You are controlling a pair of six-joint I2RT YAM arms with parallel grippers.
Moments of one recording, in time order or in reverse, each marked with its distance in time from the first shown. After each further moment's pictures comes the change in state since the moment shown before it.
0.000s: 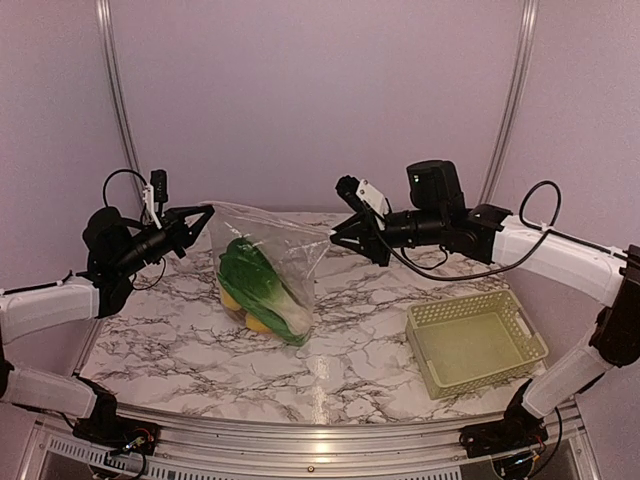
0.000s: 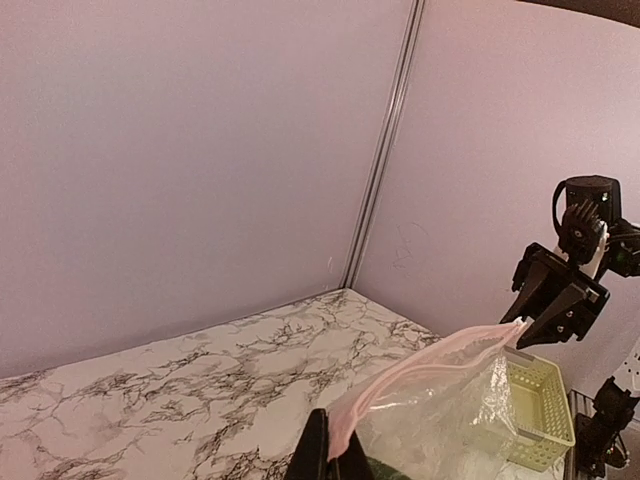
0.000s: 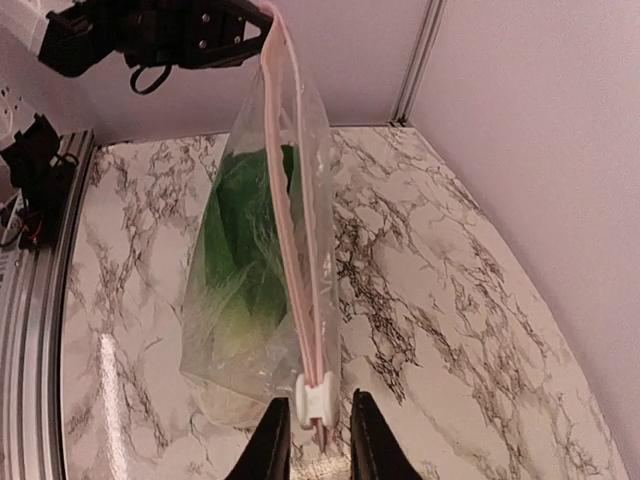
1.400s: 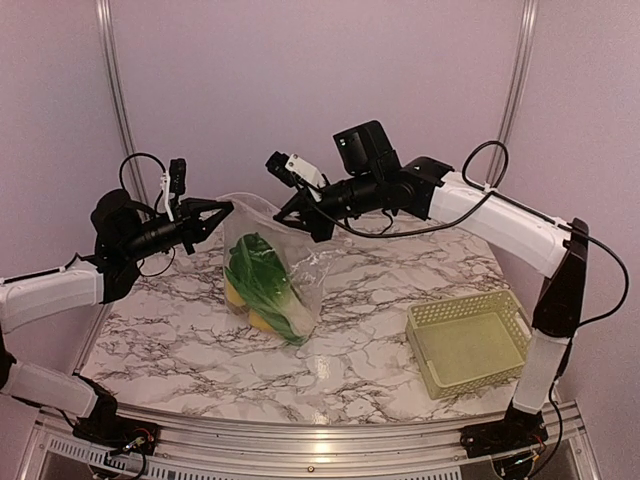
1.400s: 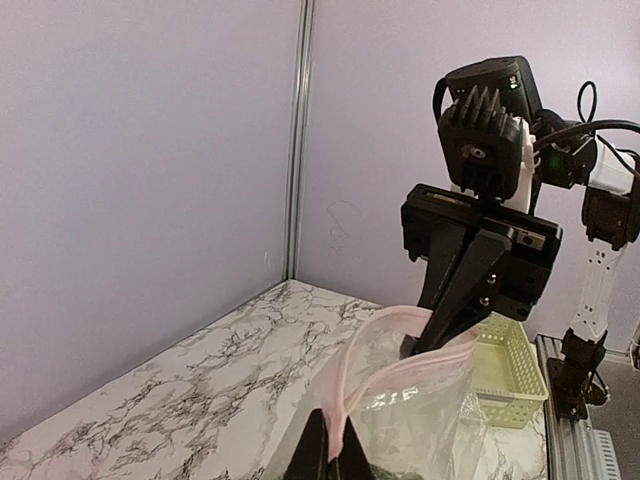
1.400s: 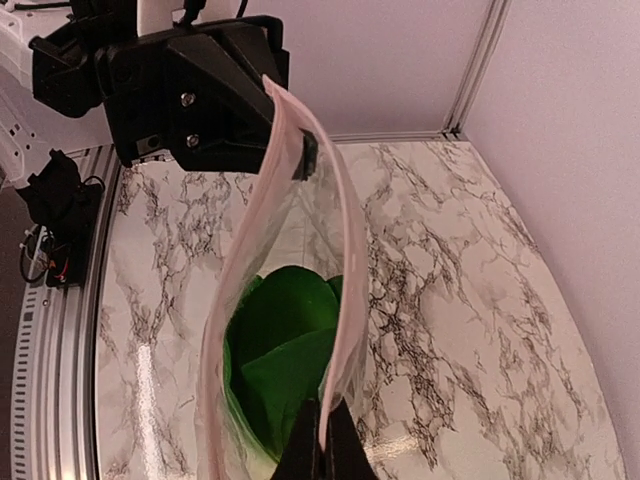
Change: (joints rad) left arm -0.071 0.047 0.119 -0.074 0.181 0.153; right arm 0.140 0.387 0.632 -0.362 0.032 0.025
